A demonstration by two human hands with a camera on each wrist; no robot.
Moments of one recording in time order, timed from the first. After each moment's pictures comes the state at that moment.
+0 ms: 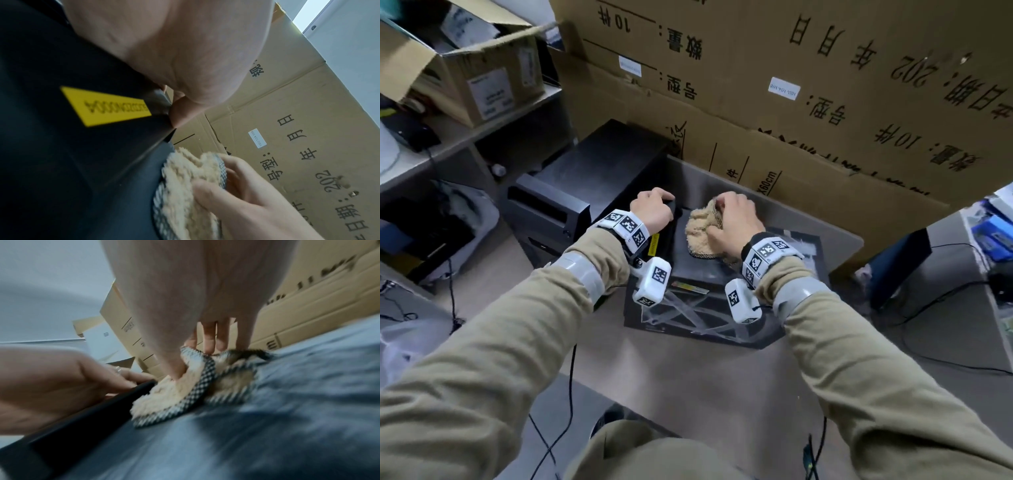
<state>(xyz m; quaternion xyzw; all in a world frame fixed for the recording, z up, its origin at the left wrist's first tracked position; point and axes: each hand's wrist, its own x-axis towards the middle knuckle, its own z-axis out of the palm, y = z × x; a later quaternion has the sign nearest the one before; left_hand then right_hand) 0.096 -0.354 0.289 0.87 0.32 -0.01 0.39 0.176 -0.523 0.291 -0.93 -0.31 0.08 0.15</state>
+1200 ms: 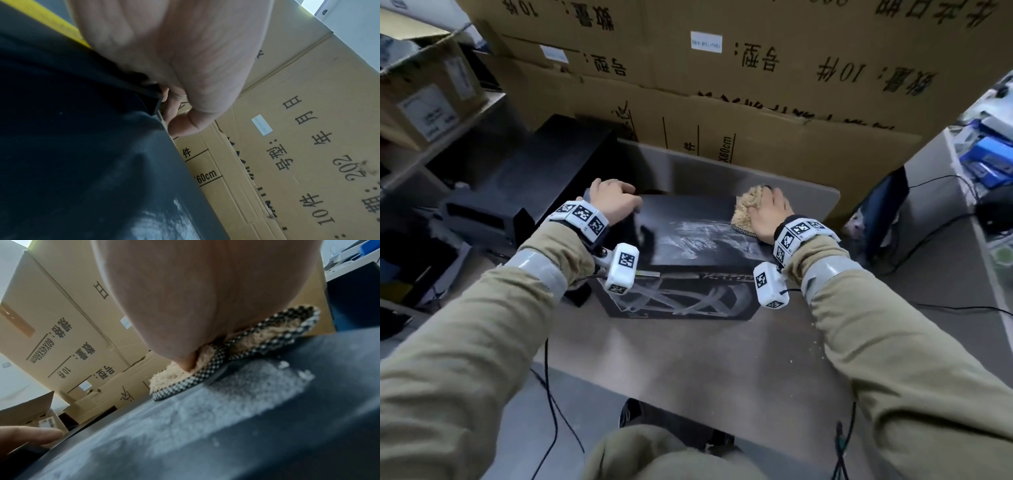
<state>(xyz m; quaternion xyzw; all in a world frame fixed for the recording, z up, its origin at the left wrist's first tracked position) 0.114 -0.405 0.304 0.91 0.33 -0.07 0.24 0.248 -0.674 0.248 -0.97 -0.14 0.14 0.15</state>
